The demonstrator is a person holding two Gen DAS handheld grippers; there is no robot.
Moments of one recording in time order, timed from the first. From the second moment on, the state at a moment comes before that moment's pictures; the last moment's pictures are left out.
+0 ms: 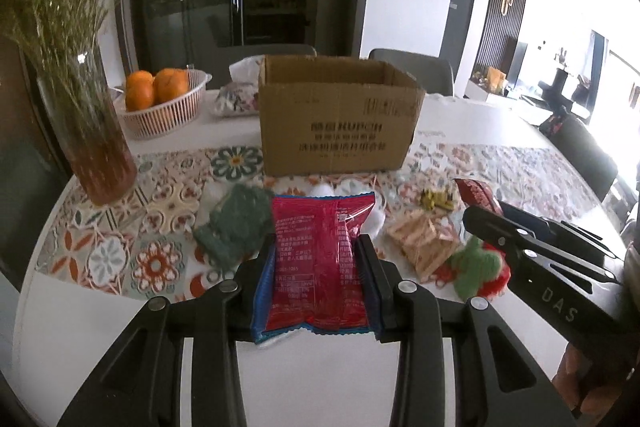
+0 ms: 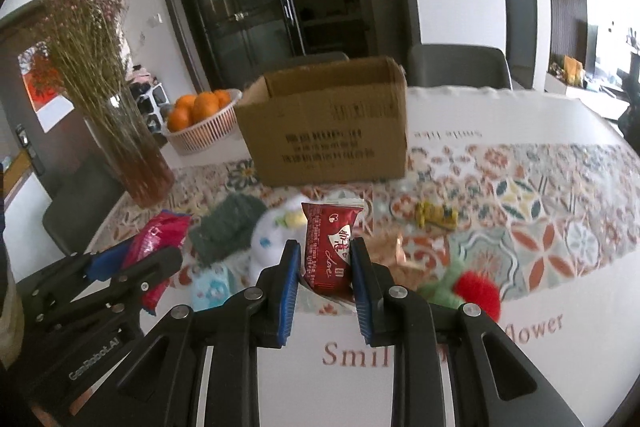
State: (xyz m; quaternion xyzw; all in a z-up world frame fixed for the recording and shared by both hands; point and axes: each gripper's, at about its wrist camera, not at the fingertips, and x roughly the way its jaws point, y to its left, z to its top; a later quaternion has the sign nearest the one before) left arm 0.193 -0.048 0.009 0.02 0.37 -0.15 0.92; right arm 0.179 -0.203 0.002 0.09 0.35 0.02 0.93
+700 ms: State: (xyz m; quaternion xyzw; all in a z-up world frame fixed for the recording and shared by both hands) left arm 0.279 -0.074 0.077 0.04 0.36 -0.17 0.92; right arm 0.256 -0.219 0.085 0.08 0.33 0.04 0.94
